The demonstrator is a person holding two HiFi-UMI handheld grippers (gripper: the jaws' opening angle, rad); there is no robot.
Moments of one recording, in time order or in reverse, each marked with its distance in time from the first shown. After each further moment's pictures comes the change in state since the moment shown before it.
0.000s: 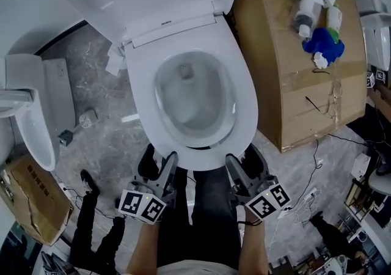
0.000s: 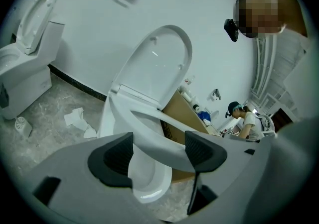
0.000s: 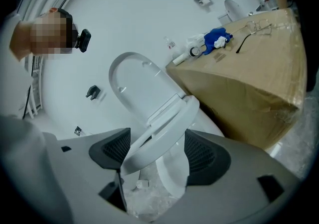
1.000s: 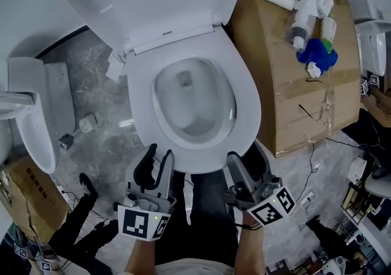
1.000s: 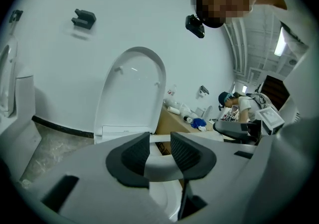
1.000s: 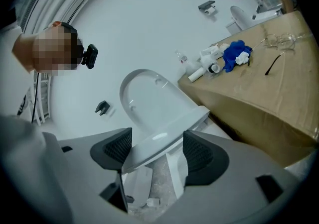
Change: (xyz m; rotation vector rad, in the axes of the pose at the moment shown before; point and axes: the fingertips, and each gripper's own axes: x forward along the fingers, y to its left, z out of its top) left arm -0.002 -0.074 0.103 0.374 -0.136 -0.039; right arm 0.017 0.062 0.079 0.009 -0.139 0.101
